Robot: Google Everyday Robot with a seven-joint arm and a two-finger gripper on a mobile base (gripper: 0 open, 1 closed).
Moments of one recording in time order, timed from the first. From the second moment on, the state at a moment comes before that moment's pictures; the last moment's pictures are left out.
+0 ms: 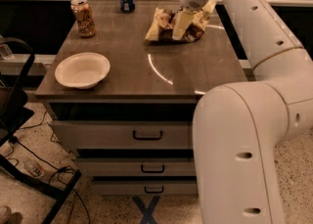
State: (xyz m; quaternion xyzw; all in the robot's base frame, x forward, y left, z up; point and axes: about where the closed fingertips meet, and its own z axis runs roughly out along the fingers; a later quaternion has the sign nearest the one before) arm 0.840 -0.096 0.907 -0.65 0.68 -0.08 0.34
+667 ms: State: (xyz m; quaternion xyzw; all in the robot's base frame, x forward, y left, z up) arm 0.843 -0.094 0.880 -0.67 0.68 -0.08 0.29
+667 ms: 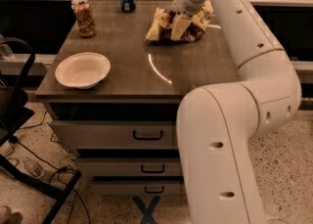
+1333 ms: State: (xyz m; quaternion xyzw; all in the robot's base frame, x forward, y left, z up) arm 0.844 -0.088 0.871 -0.68 0.68 -0.08 0.28
